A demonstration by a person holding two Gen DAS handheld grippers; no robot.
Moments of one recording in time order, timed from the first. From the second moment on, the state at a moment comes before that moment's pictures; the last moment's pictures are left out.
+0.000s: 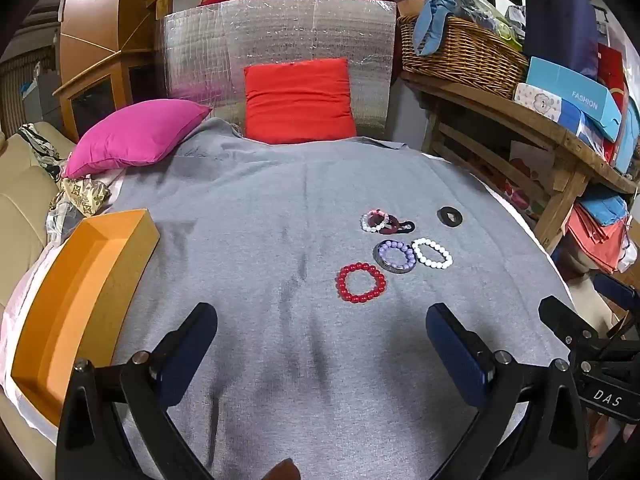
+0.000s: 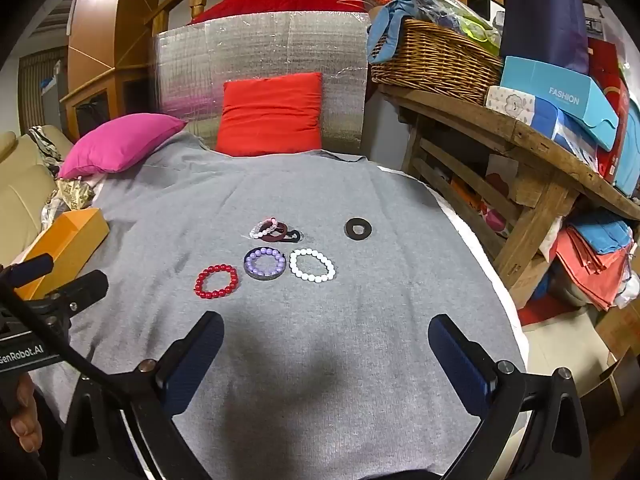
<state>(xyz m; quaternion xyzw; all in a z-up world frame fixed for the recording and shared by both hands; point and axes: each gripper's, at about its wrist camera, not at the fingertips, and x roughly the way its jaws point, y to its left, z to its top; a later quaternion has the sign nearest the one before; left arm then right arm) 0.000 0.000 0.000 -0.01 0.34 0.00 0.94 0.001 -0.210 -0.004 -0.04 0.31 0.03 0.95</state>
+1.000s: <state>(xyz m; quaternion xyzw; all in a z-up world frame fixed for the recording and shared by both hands) -0.002 -0.002 0.002 -0.01 0.33 0.01 0.94 0.002 -0.209 -0.003 -0.04 0.31 0.03 0.95</state>
